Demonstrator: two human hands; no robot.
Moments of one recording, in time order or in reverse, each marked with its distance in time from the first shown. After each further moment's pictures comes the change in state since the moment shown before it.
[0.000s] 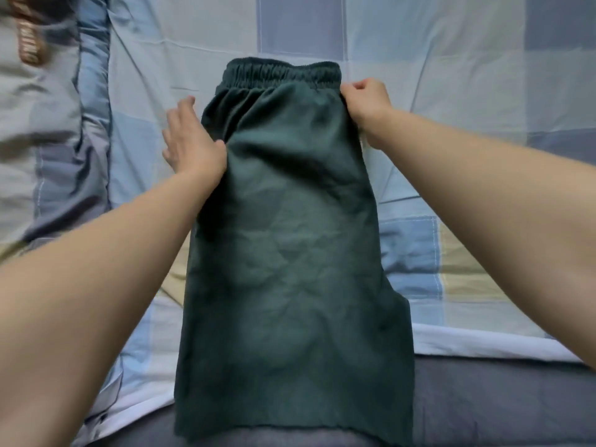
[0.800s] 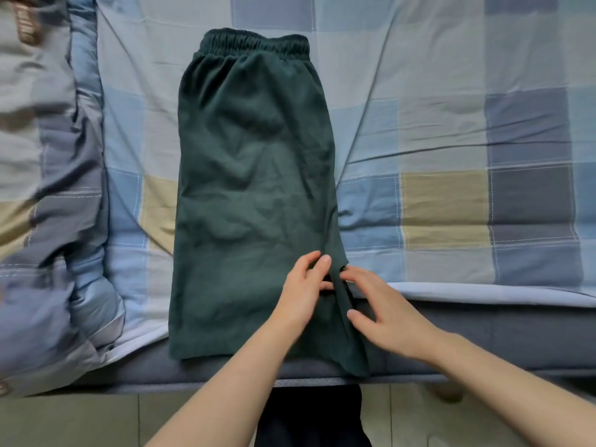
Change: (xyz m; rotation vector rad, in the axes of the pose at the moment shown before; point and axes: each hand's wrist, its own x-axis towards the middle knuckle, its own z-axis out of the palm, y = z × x) left_hand -0.315 0.002 0.038 -0.804 -0.825 -0.422; right_hand -0.316 0.199 -0.094 -0.370 -0.579 -0.432
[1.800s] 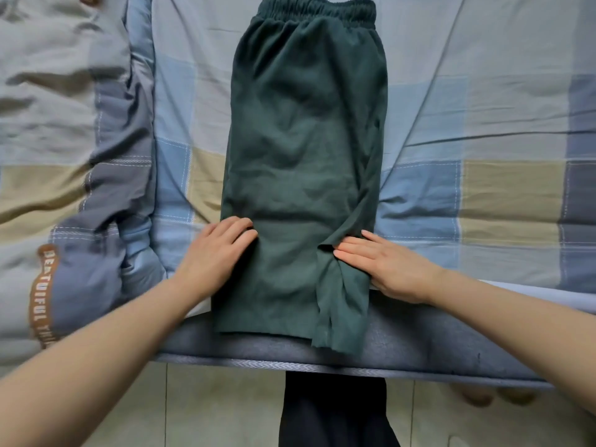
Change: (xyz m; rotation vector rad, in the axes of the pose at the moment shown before) left_hand 0.006 0.014 -0.216 1.711 0.135 0.880; right_hand 0.089 0.015 0.018 -0.642 -0.328 -0.373
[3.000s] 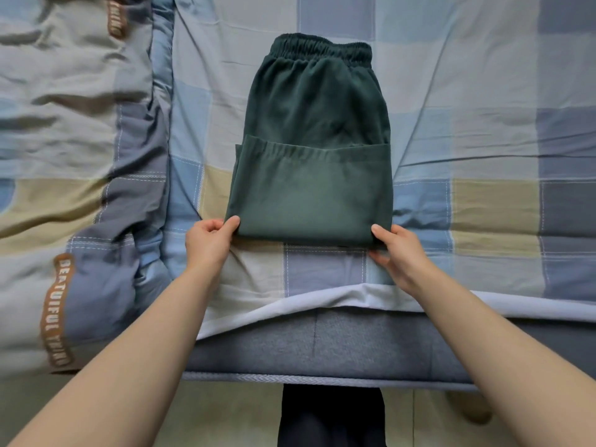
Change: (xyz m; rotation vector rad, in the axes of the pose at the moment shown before) left_hand 0.029 -0.016 0.003 -1.220 0.380 -1.245; right_hand 0.033 -0.024 -0.031 1.687 0.796 0.990
